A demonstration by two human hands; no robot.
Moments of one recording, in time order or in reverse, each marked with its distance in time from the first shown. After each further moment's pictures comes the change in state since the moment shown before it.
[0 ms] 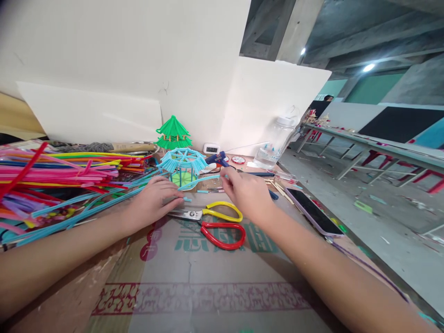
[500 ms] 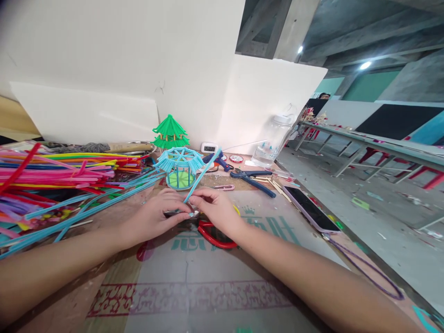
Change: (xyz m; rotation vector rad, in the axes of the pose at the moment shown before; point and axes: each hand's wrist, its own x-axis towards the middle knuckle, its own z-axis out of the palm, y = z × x) left_hand -0.001 0.030 0.005 -0.320 -0.008 0.045; right_hand -0.012 -0.056 0.039 1.349 -0.323 0.433
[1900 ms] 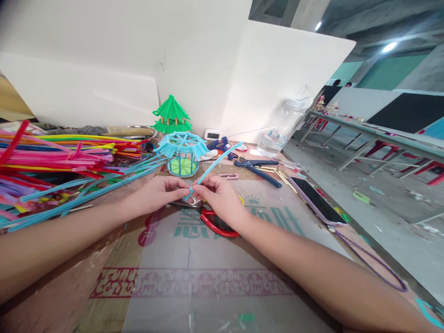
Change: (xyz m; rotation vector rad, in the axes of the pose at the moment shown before) left_hand 0.008 -0.016 0.002 -0.597 -0.094 -0.525; right_hand 0.000 0.002 0.003 0.068 0.039 0.115
